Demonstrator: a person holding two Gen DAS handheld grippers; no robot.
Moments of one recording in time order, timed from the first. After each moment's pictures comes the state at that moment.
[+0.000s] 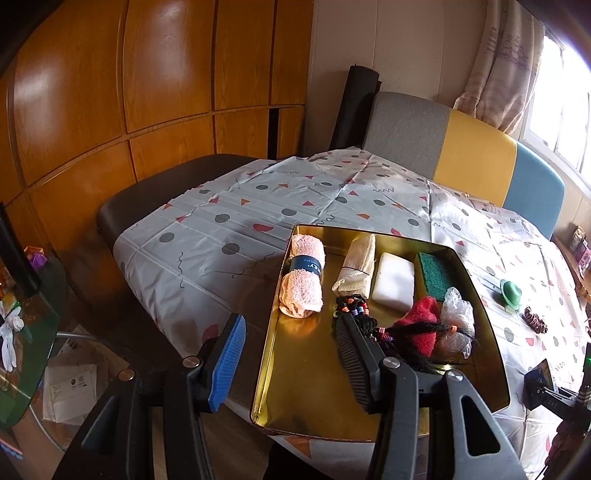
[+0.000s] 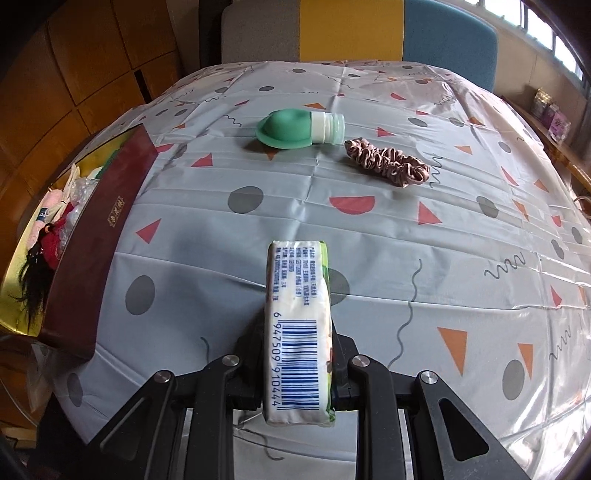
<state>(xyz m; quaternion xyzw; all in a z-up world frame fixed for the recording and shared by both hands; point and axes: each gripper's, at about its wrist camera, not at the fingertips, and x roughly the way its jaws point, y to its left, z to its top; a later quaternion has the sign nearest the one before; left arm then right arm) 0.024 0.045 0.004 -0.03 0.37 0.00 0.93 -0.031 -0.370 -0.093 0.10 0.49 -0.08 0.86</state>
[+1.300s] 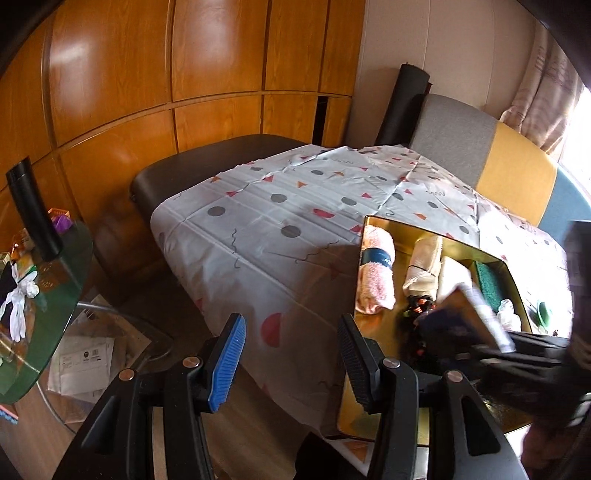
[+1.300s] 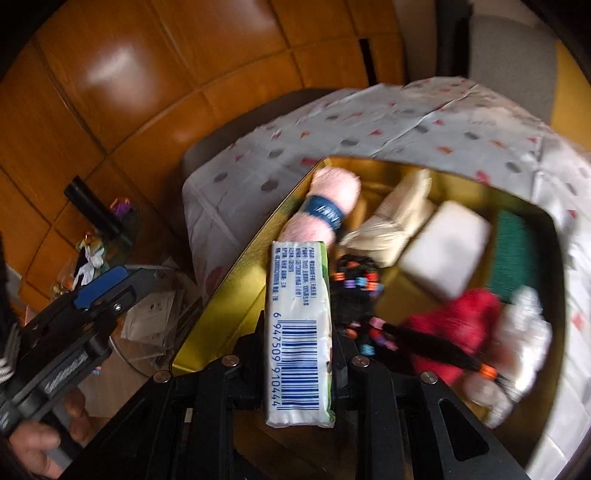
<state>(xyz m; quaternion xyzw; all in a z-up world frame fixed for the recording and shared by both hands) 0.032 0.107 -0.021 -0.08 0.39 0.07 0.92 0.099 -0.062 -0.049 0.03 0.50 0.27 0.82</state>
